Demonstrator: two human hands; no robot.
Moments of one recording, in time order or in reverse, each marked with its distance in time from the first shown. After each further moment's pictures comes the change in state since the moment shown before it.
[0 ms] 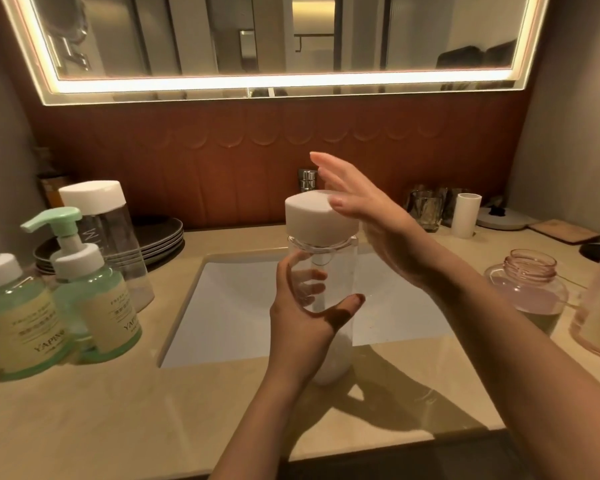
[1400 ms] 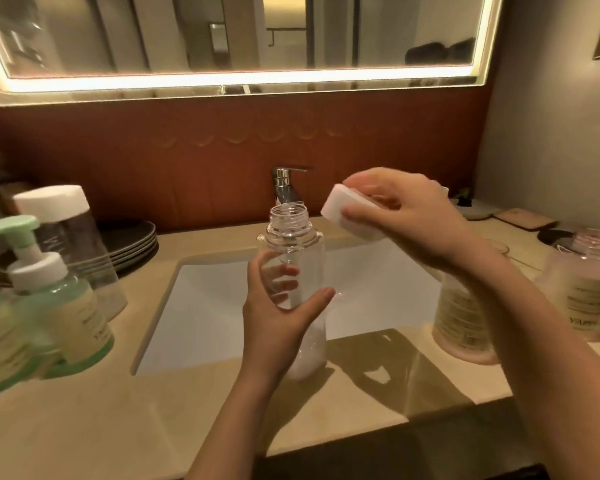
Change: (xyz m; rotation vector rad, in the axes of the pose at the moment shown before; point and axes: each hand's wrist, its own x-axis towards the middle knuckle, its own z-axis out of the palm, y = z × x) left_hand 0.000 0.000 -0.002 0.025 0.009 0.048; right_hand -0.035 -0.005 -0.043 -0.516 0.302 0.088
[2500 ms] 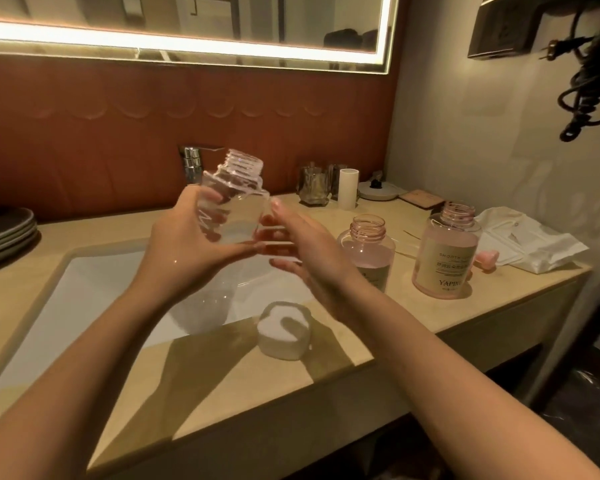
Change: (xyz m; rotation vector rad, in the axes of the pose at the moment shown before) left_hand 0.042 0.046 0.025 0.346 -0.242 0.070; right_hand -0.047 0.030 0.024 0.730 -0.078 0.451
